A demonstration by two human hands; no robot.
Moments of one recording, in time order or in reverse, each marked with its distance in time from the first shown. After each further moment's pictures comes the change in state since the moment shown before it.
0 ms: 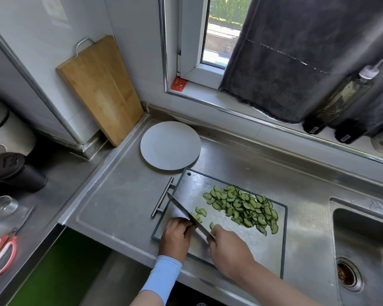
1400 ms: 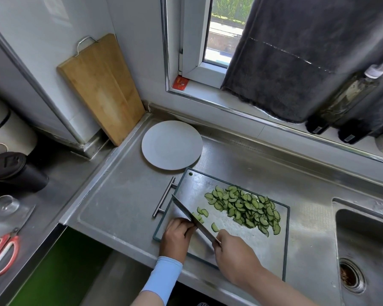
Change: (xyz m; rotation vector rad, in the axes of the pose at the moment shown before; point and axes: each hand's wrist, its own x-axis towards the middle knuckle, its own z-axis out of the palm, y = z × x) left_hand 0.001 -0.003 -0.001 -0.020 -0.008 0.008; right_hand -0.009 0.004 -0.004 -0.004 -0.024 0.028
